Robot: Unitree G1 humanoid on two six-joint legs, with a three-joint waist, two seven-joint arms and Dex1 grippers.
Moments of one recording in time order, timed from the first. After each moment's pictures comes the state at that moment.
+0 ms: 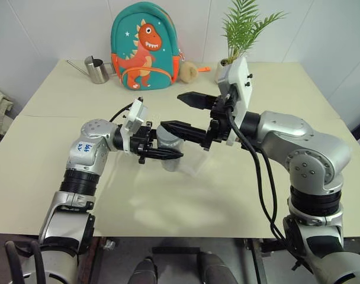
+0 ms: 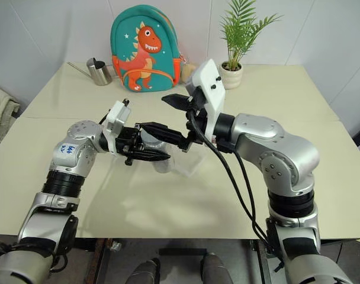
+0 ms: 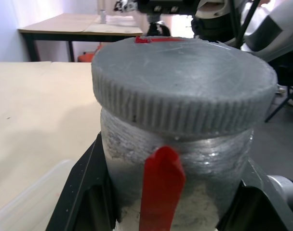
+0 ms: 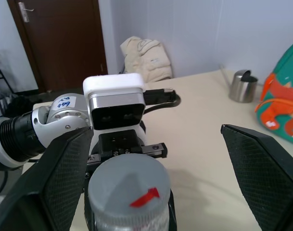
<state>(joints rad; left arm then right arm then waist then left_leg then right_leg) -0.89 0.48 -0.06 0.37 -0.46 0.30 -1.47 -0.90 -0.39 0.03 -0.42 0.73 0.98 0.55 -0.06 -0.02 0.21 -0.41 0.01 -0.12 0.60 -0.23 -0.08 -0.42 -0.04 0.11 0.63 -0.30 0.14</state>
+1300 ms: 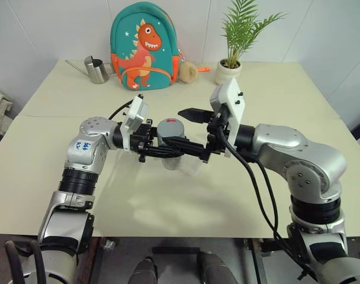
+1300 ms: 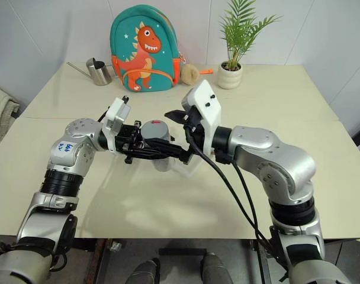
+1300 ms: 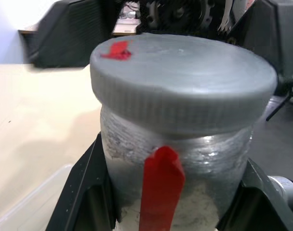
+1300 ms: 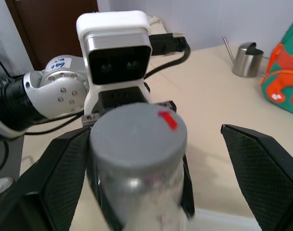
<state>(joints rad) -0.90 0.50 -0.05 0.33 -0.46 0.33 -1.44 -0.82 -0.45 0.03 -0.49 0.74 1.03 0.53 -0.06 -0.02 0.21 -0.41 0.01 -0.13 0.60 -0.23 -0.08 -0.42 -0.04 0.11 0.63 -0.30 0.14</state>
